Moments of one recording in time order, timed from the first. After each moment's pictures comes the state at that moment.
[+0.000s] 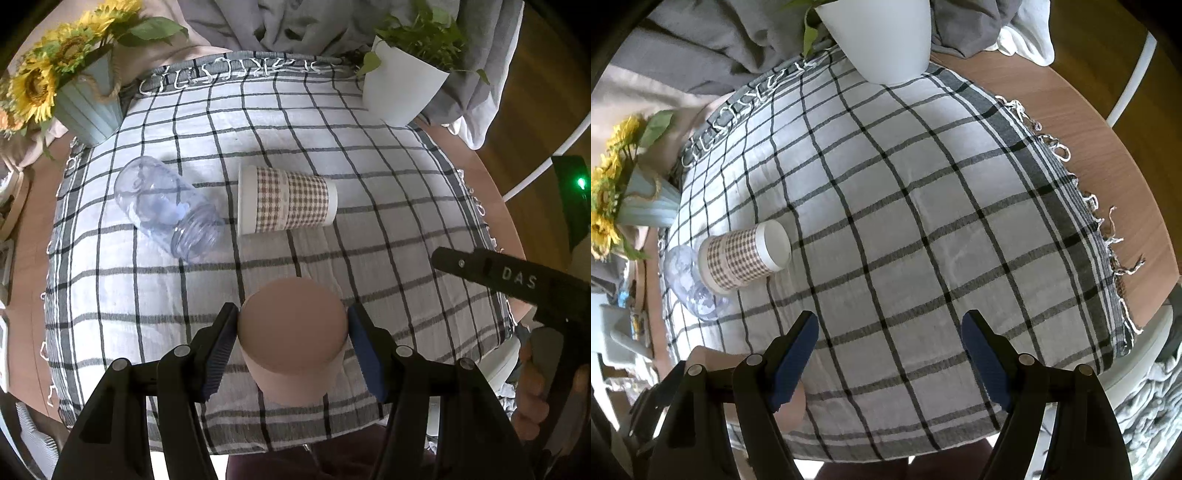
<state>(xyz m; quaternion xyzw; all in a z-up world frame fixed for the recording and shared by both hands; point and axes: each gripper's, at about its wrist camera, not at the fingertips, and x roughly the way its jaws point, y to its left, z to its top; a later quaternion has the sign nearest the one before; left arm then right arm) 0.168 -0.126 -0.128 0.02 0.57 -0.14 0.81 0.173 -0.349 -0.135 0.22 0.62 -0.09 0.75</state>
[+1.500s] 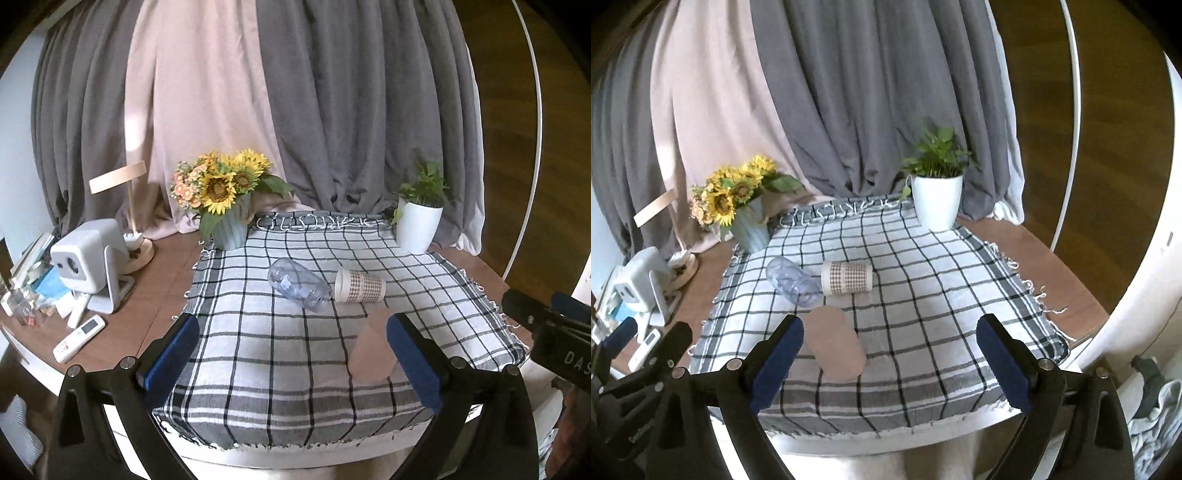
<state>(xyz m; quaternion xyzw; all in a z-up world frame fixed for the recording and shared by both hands) -0.045 -0.001 -0.039 0.00 0.26 -0.04 0.96 -0.049 -0.204 0.013 0.07 0.33 -0.10 0.94</state>
